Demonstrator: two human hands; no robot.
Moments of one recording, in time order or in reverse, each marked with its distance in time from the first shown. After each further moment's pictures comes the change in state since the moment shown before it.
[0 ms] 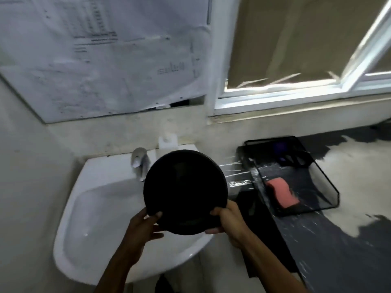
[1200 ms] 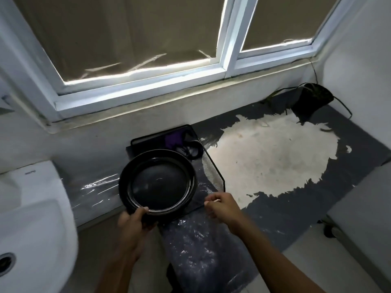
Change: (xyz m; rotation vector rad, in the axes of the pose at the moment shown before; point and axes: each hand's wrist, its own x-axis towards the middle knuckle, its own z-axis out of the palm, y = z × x) left_hand 0.050 -0.013 0.376 -0.280 0.069 -0.166; right_hand 0.024 0.005 -0.360 -0.247 0.339 0.156
